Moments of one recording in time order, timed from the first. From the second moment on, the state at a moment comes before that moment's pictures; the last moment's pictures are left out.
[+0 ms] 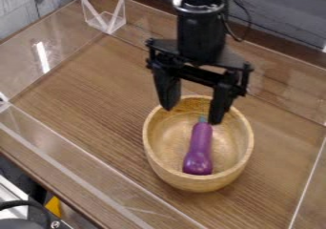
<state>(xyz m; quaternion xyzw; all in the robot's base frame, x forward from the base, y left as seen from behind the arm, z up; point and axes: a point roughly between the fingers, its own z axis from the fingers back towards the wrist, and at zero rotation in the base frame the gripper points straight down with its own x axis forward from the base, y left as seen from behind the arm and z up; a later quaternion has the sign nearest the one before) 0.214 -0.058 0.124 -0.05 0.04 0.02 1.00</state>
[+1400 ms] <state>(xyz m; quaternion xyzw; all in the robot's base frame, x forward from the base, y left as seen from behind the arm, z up) 0.219 -0.059 0.071 -0.06 0.00 0.08 1.00</state>
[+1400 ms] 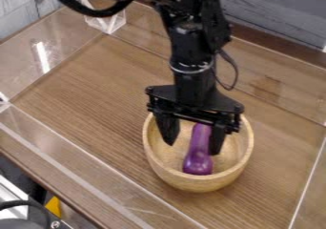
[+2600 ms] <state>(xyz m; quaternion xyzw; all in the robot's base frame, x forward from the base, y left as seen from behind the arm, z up) 0.228 -0.044 0.042 -0.05 -0.01 0.17 0.98</state>
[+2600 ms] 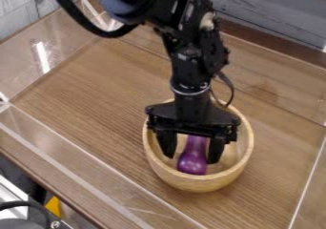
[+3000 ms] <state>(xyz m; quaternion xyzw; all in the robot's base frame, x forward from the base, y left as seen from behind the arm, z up) 0.230 -0.046 0.034 -0.05 -0.01 0.14 0.99</state>
